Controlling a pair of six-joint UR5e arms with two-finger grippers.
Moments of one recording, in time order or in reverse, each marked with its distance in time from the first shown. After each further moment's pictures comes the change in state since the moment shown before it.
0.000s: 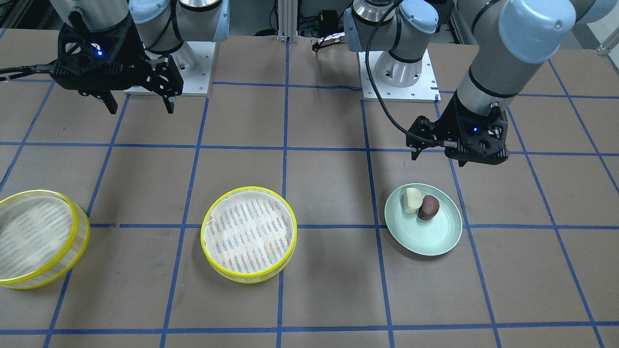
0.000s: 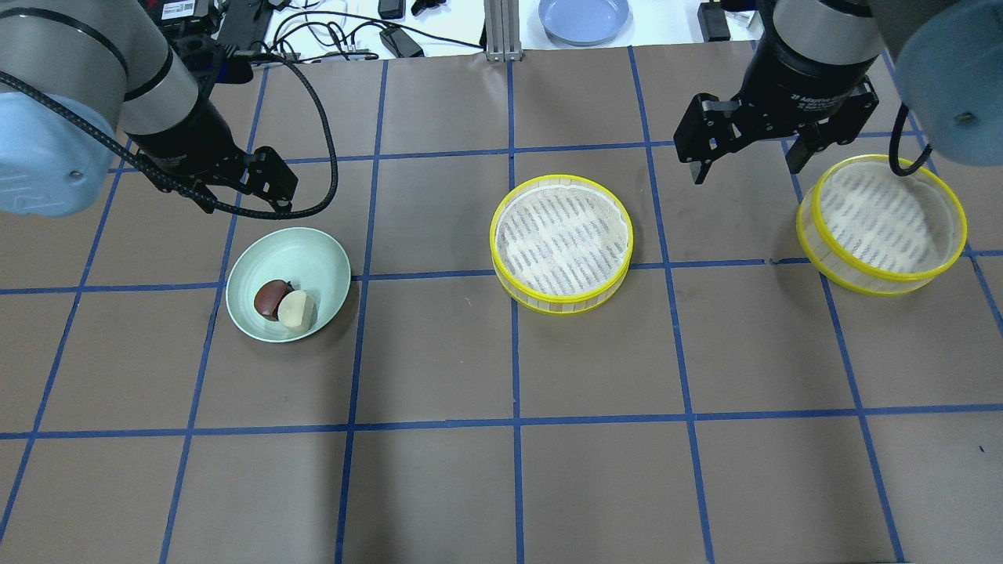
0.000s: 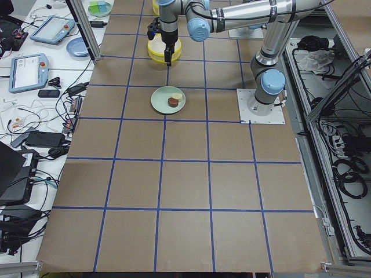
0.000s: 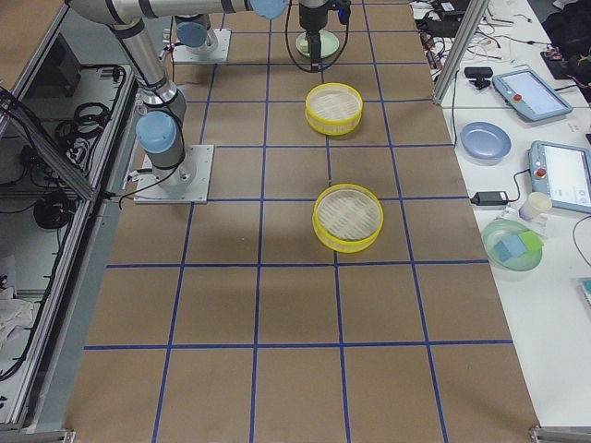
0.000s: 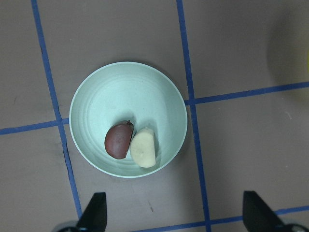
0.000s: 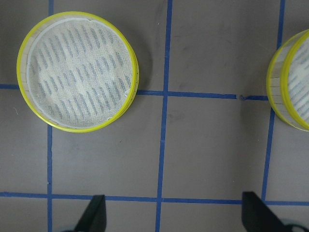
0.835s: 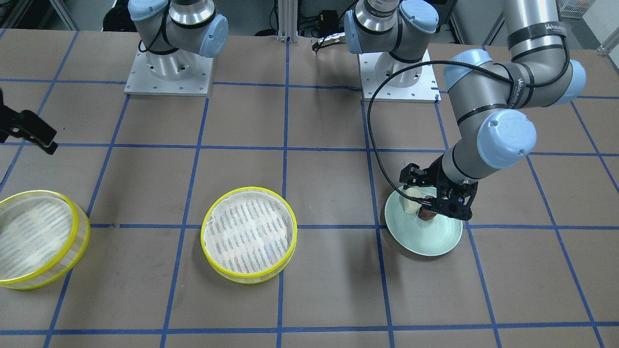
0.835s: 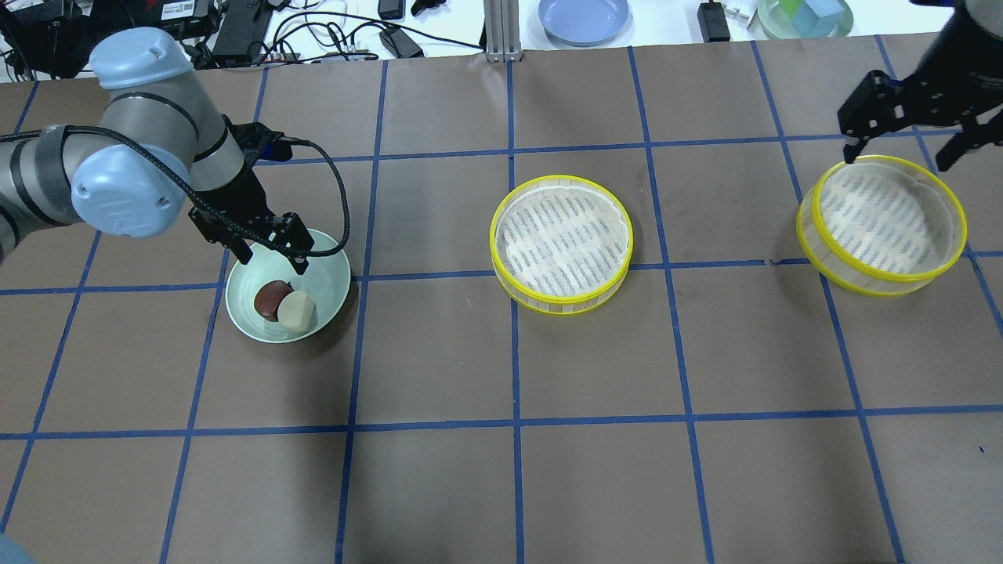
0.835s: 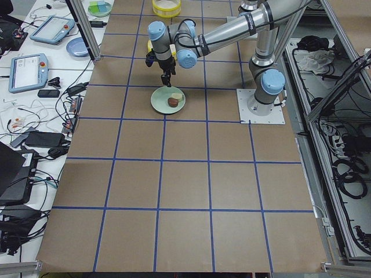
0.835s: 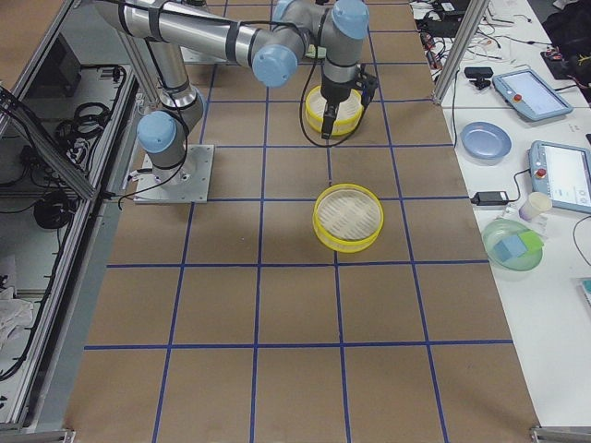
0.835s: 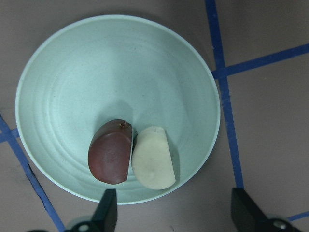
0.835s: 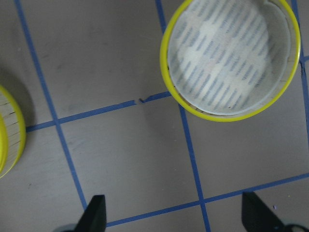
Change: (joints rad) left arm 0.031 -0.216 -0.086 0.080 0.012 0.130; right arm -0.449 0.135 -0.002 -0.014 0.001 -0.103
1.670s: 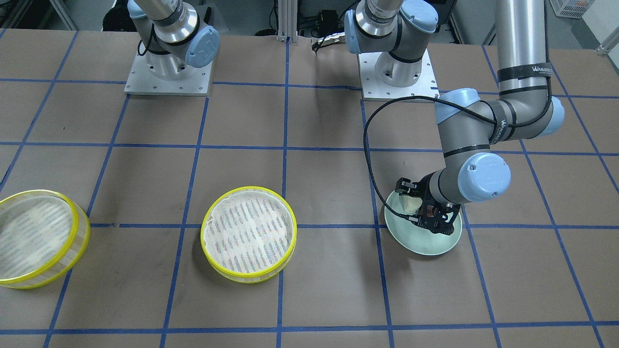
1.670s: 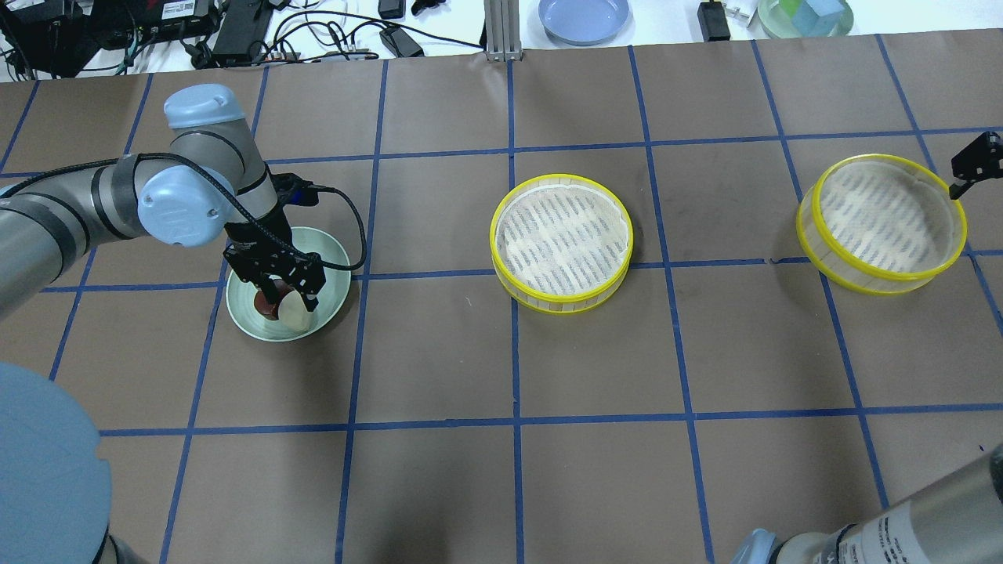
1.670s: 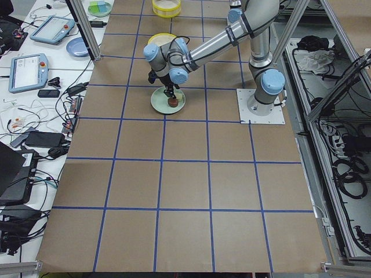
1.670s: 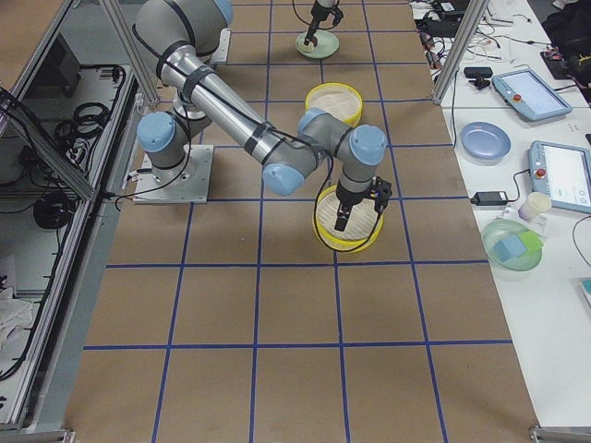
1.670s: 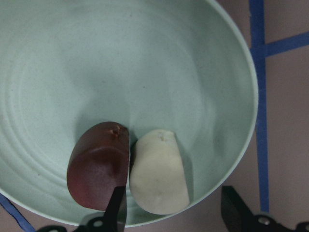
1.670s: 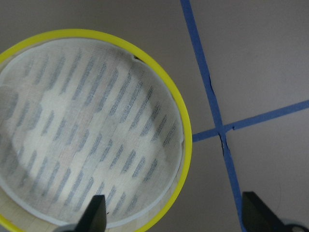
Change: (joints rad) left arm 0.000 -0.114 -0.010 -0.001 0.039 -0.009; right arm -0.226 0.313 0.002 -0.370 -0.009 -0.268
